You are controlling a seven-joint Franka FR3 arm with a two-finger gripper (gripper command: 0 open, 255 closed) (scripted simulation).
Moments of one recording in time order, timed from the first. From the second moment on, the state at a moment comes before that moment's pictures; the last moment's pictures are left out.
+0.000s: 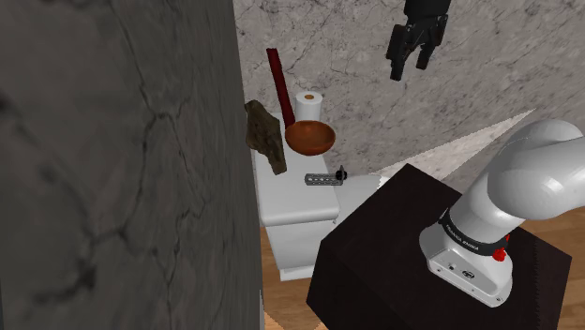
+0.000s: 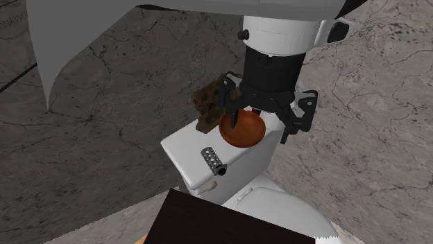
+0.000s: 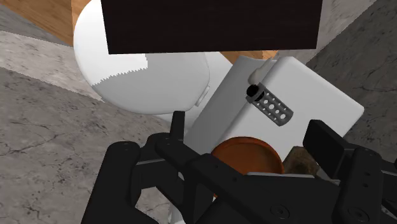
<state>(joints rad) 0.02 -0.79 0.02 -2.40 -0.02 1.51 0.14</state>
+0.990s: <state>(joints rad) 0.09 -0.71 0.08 -2.77 0.04 2.02 0.13</state>
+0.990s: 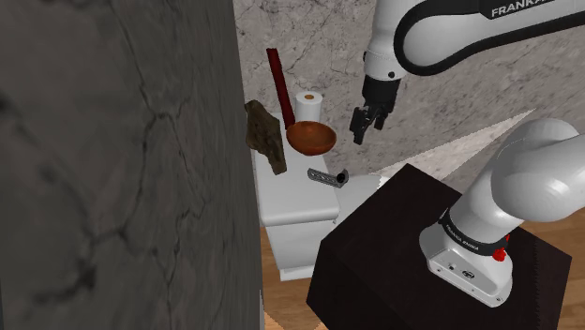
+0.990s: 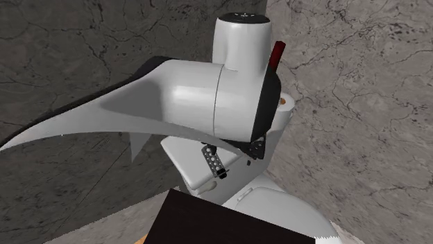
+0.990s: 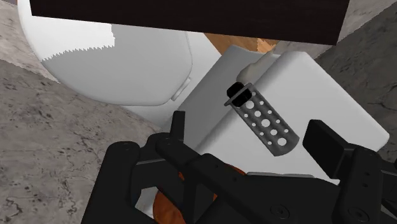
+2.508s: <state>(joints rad) 0.14 -0.31 0.15 -2.91 0.07 2.59 0.13</state>
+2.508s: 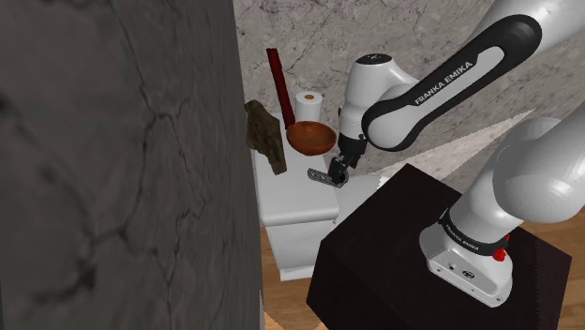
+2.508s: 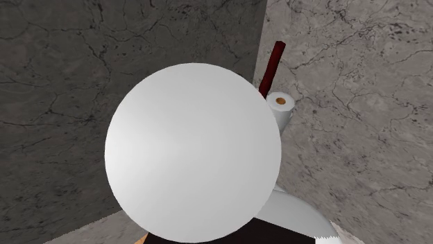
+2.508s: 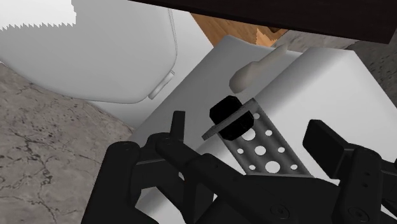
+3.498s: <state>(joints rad) 0.15 -0.38 0.14 -2.90 0.08 2.51 0.13</state>
